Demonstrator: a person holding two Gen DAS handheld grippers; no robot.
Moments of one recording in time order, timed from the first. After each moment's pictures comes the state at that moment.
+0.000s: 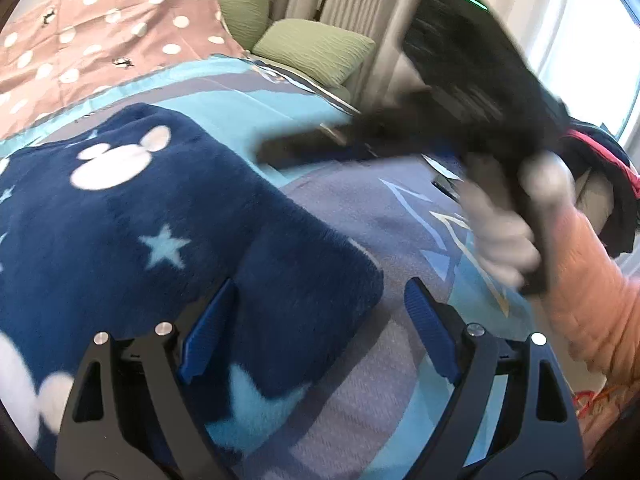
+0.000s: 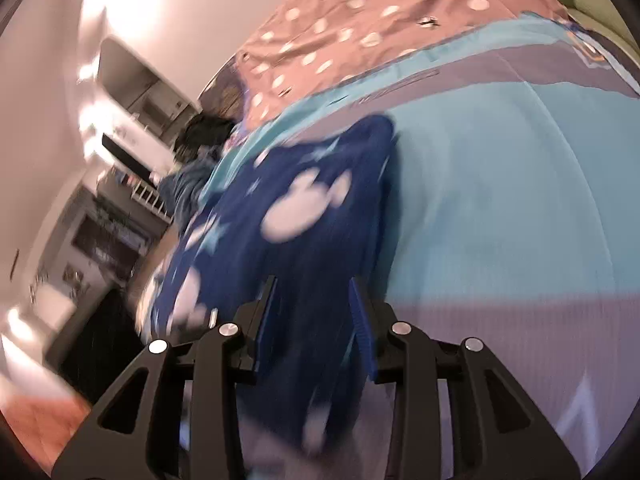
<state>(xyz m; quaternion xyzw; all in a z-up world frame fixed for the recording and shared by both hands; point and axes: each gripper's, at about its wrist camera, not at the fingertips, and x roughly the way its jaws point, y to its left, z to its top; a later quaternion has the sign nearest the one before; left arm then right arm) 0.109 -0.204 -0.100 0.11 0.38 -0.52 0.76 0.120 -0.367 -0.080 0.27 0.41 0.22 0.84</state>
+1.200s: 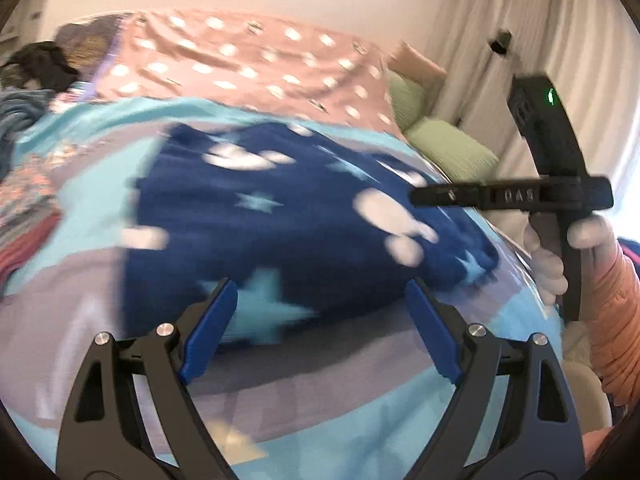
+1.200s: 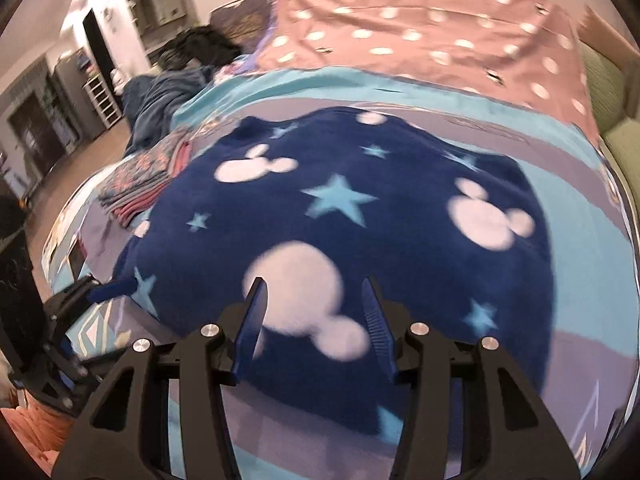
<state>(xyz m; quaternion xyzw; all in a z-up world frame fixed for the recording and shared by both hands) 0.101 0.108 -0.083 -0.06 0.32 -0.30 0.90 0.164 -0.131 -0.022 0.02 0.45 0.16 0.88</state>
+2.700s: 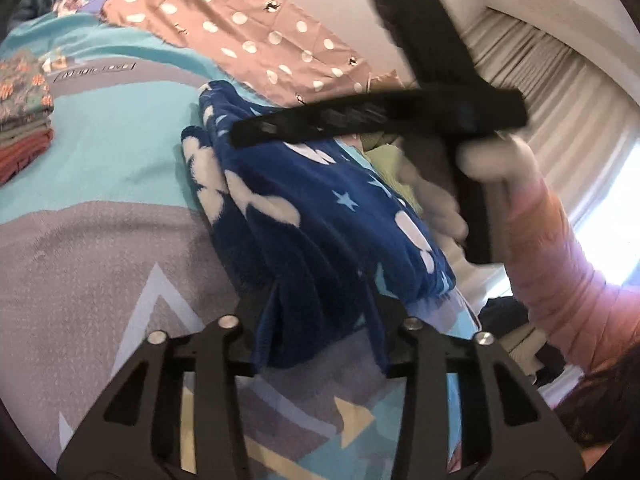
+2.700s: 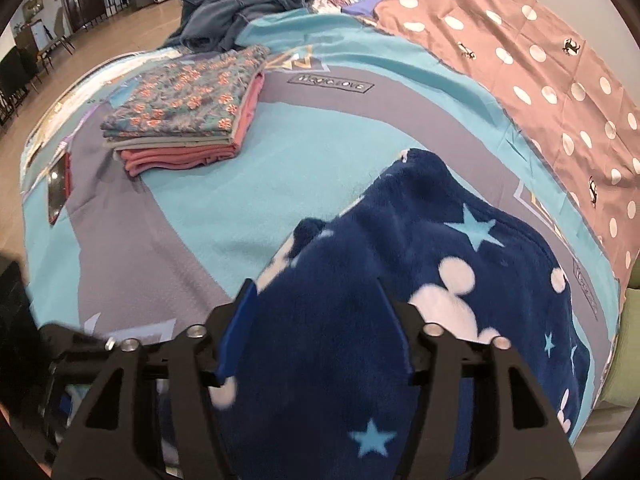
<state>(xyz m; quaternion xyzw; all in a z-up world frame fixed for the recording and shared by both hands) 0.155 0.206 -0.135 -0.21 0.35 -0.42 0.81 0.296 0.105 -0.043 -0.19 0.52 0.21 0.81</state>
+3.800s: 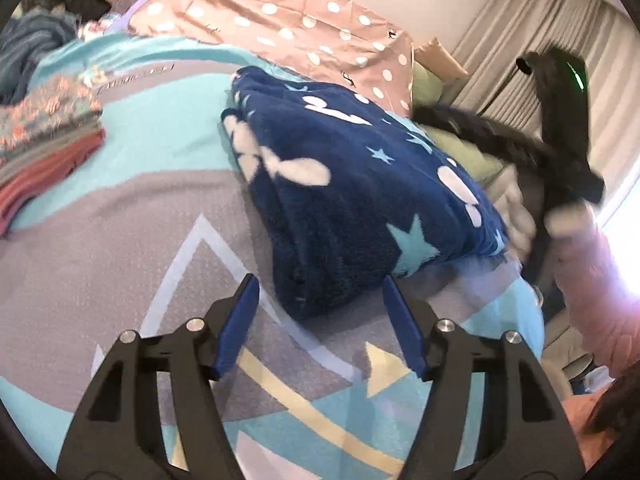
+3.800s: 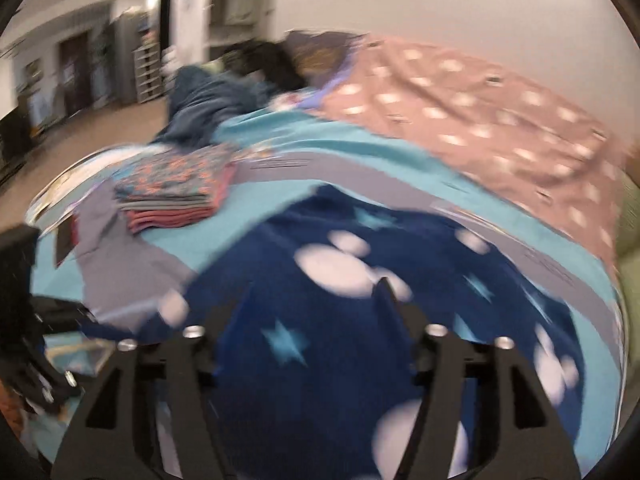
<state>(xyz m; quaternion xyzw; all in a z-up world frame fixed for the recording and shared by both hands) 0.123 0.190 -0.120 -0.12 0.40 -0.33 0.85 0.161 -0.040 -0.021 -0.09 0.34 0.17 0.92</state>
